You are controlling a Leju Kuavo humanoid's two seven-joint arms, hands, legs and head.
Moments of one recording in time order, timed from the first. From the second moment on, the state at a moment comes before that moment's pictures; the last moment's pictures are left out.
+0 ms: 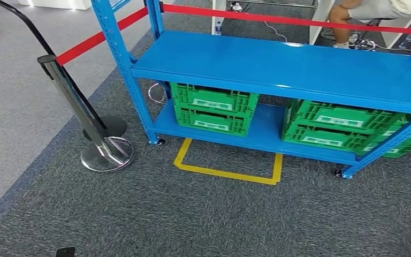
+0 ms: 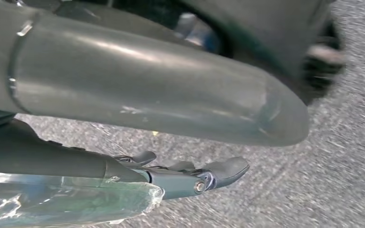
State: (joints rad) left arm -0.05 -0.18 1.16 -0.31 -0.58 0.05 -0.66; right arm 0.00 0.08 0.60 -0.16 -0.19 -0.20 -0.31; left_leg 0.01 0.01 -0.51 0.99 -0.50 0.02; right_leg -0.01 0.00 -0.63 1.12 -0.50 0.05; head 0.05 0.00
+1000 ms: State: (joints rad) left arm -0.04 -0.18 1.16 -0.31 -0.58 0.05 -0.66; right arm 0.00 0.08 0.60 -0.16 -0.20 -0.20 -0.31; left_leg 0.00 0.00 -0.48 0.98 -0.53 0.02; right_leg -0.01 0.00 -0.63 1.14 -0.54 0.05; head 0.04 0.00
